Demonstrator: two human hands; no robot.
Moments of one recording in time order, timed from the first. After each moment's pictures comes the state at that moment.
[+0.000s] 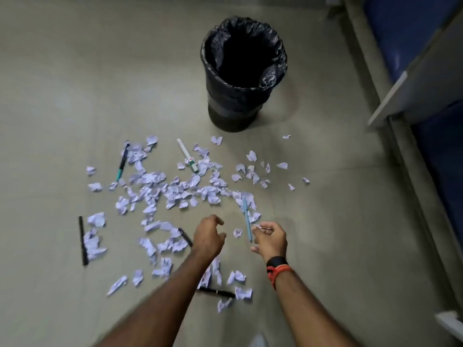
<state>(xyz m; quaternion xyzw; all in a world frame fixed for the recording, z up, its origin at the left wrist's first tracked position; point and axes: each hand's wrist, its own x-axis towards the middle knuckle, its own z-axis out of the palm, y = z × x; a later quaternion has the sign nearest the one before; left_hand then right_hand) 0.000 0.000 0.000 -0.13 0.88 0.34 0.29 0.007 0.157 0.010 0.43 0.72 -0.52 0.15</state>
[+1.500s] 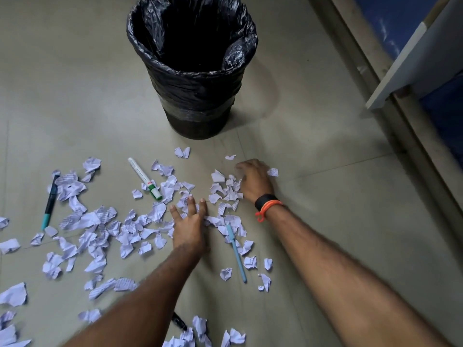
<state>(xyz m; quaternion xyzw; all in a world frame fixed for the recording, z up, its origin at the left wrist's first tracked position) -0.111 0.023 -0.094 -0.04 0.92 0.15 0.35 -0.210 0.203 -0.109 0.04 0.97 -0.22 0.07</state>
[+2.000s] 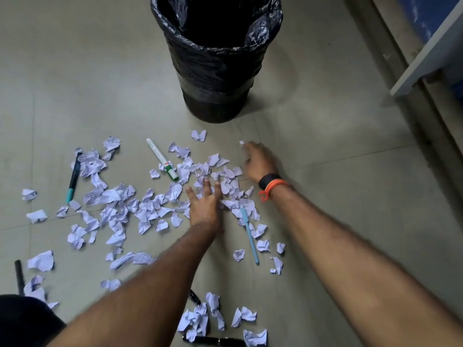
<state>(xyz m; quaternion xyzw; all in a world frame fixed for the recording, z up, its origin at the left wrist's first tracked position) -0.109 0.024 -0.088 -0.04 0.92 0.16 0.34 -0.212 0.166 -0.092 0.04 0.97 -0.22 0.12</state>
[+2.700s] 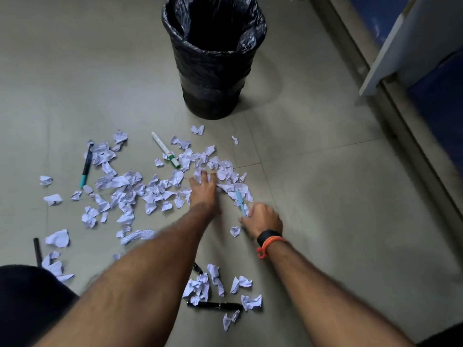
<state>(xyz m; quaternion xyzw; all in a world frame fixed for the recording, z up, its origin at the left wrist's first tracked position) -0.088 0.016 -0.083 -0.01 0.94 0.16 0.31 -0.024 0.162 -0.069 0.24 0.92 -0.17 0.24</state>
